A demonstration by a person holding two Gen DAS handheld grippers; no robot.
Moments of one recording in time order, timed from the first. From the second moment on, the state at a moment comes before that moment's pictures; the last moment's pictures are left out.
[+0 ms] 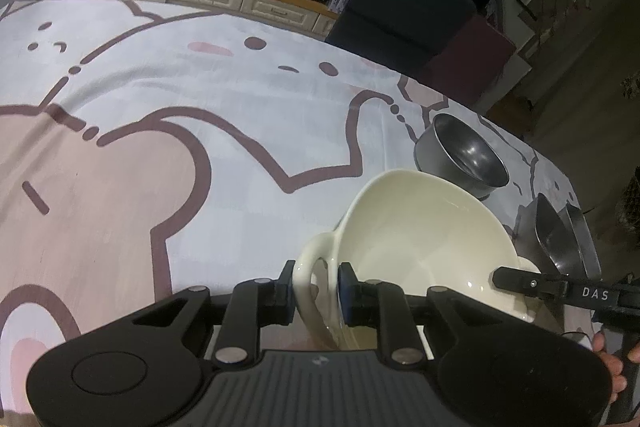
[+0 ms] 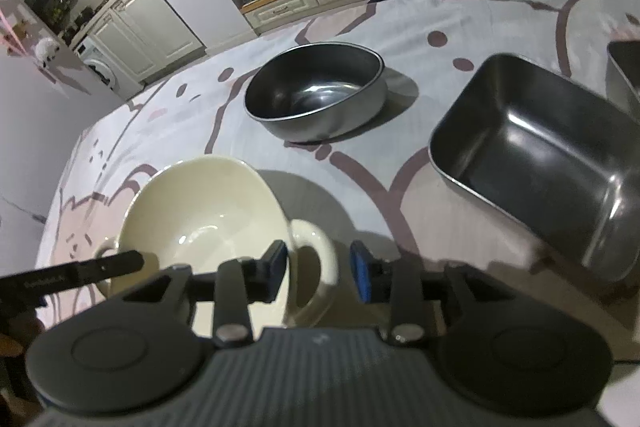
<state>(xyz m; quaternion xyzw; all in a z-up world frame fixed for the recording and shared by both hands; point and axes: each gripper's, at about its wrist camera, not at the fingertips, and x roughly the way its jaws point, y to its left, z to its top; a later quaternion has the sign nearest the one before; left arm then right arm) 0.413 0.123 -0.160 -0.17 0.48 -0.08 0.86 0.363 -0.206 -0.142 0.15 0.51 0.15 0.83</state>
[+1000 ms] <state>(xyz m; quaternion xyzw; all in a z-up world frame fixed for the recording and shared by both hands) 0.364 0.088 -0.078 -0.15 0.40 -0.13 0.89 0.310 -0.219 -0.067 0.05 0.41 0.19 0.89</state>
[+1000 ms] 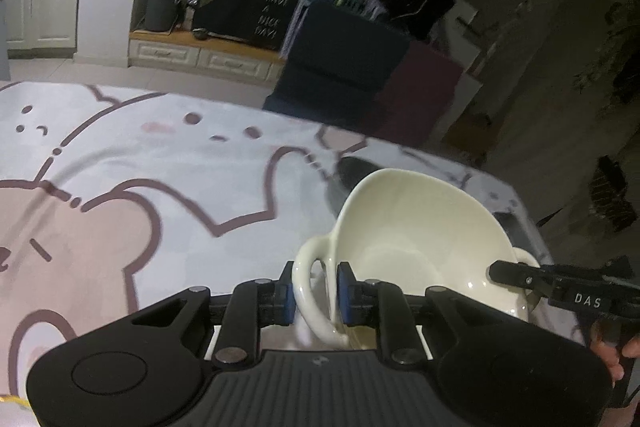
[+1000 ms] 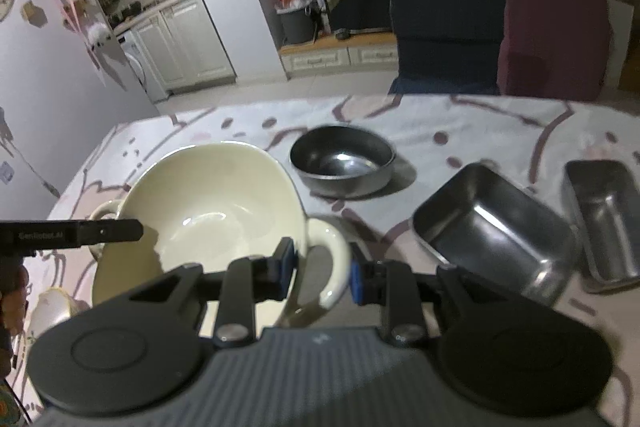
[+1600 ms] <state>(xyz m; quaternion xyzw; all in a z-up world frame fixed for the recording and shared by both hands) 0.306 -0.016 -0.073 -0.14 0.41 -0.21 0.87 0.214 -0.325 -0.039 0.08 0.41 0.11 0.90</state>
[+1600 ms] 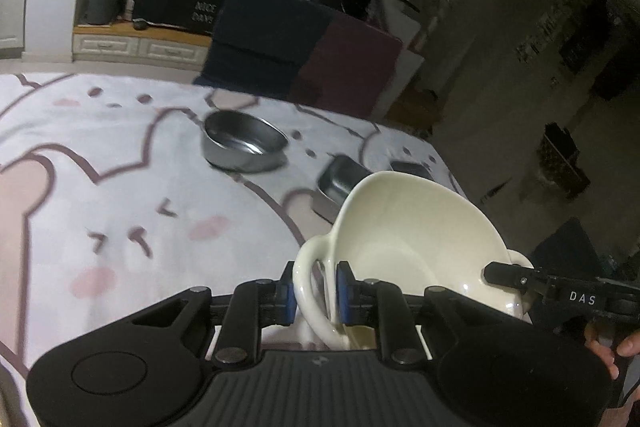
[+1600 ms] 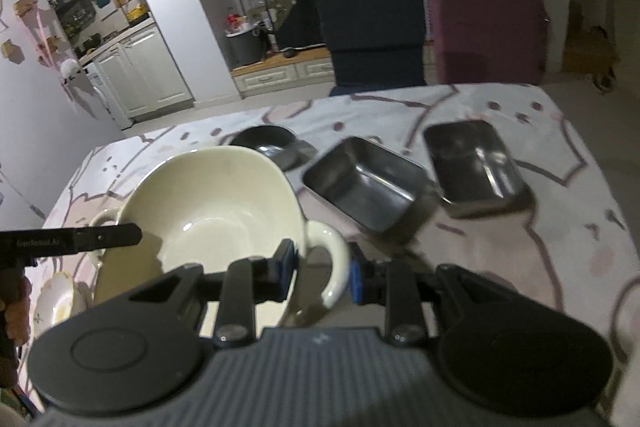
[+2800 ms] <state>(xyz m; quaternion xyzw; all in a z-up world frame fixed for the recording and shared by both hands) 0.305 -0.063 -0.161 -0.13 0.47 -0.20 0.85 0.197 -0.342 -0.078 0.00 0.48 0.04 0.88</state>
